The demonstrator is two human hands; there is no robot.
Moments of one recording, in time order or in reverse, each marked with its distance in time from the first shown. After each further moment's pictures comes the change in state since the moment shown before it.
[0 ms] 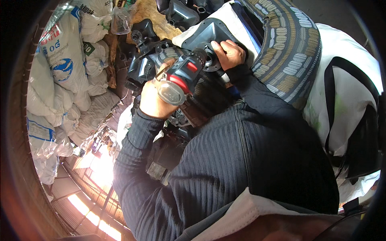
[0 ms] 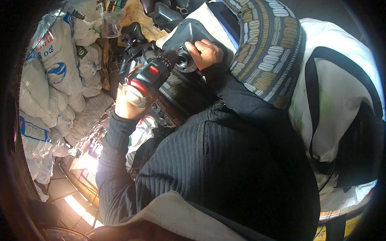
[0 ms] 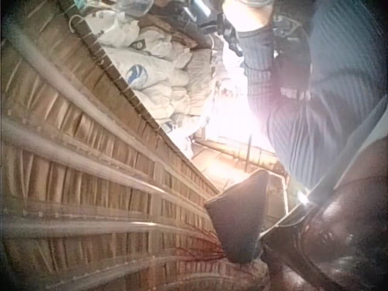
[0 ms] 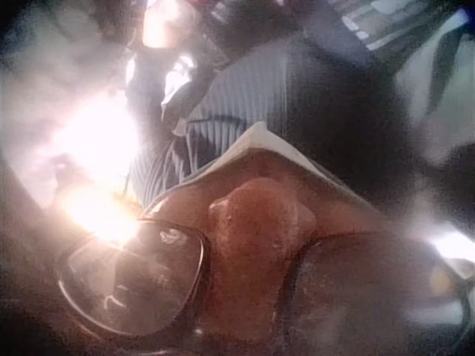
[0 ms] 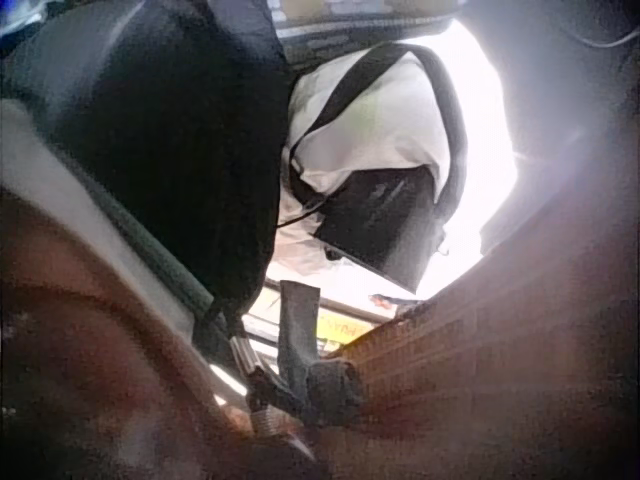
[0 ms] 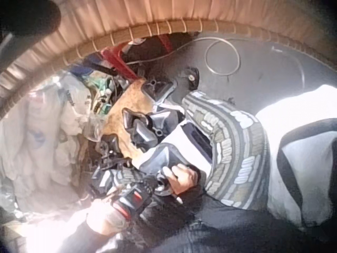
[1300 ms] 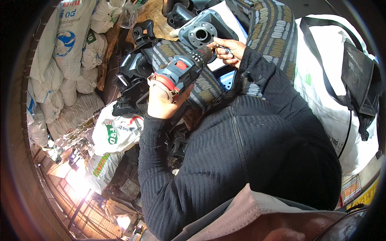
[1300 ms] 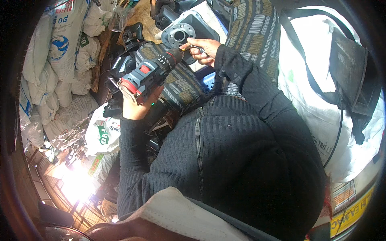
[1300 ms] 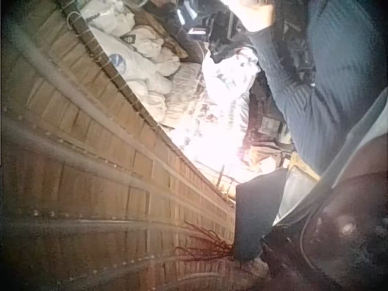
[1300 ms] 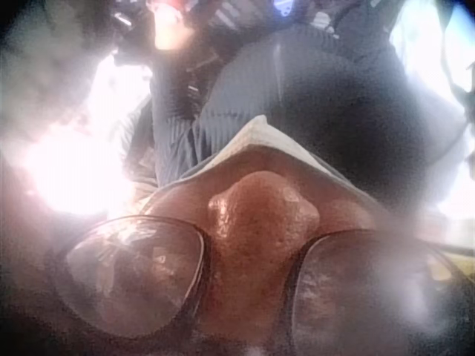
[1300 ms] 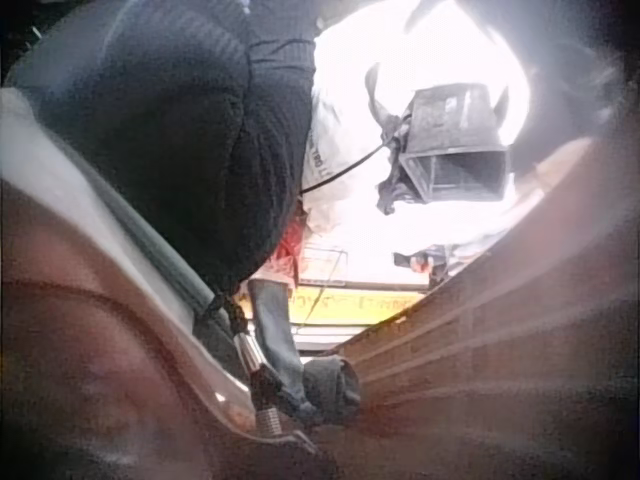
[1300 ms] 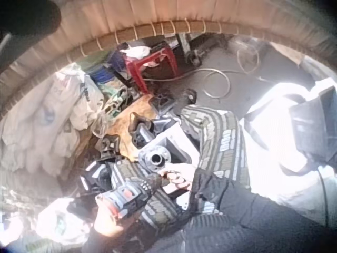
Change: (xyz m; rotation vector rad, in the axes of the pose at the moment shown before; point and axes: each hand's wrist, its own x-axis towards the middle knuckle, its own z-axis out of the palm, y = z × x) left_hand -0.129 0.070 0.062 -0.499 0.390 -0.192; right_hand -0.025 -0.060 -0.077 1.042 -0.852 1.017
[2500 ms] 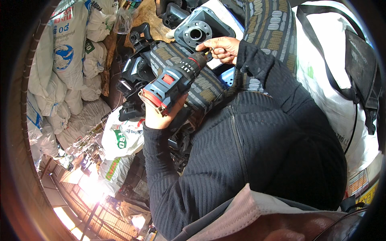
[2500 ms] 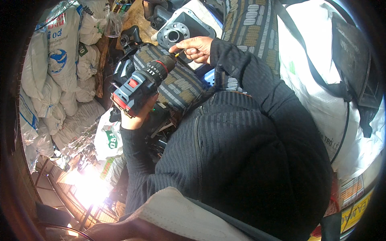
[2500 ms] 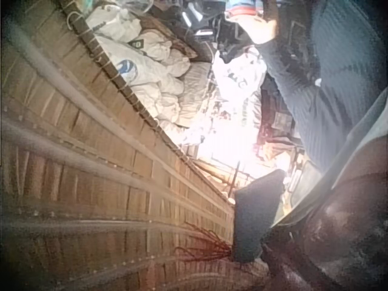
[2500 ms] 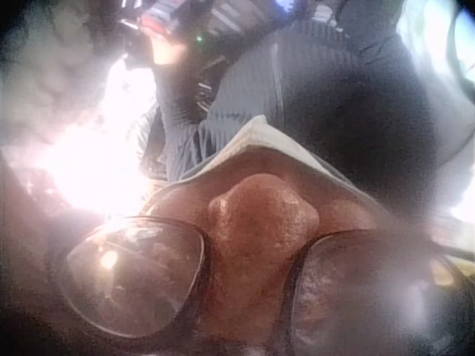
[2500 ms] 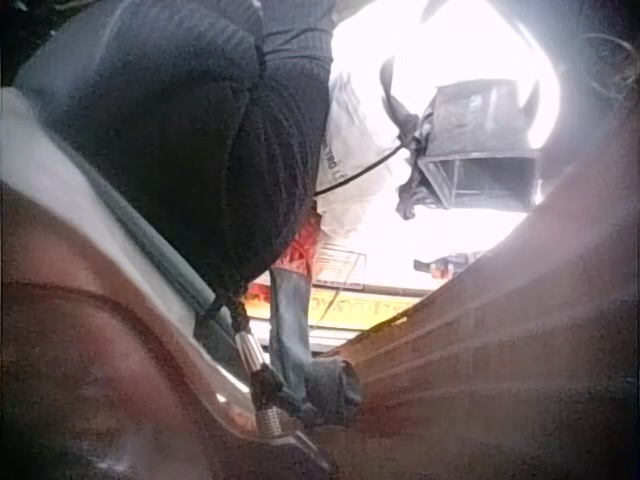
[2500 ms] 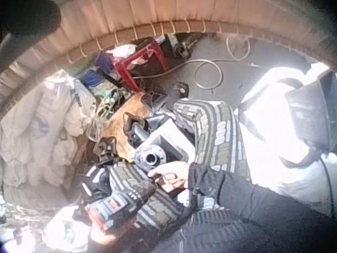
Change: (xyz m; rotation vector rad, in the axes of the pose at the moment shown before) left_hand -0.012 -0.010 -0.011 -0.004 -0.104 -0.155; right_hand 0.000 -0.005 0.002 -0.035 -0.086 0.082
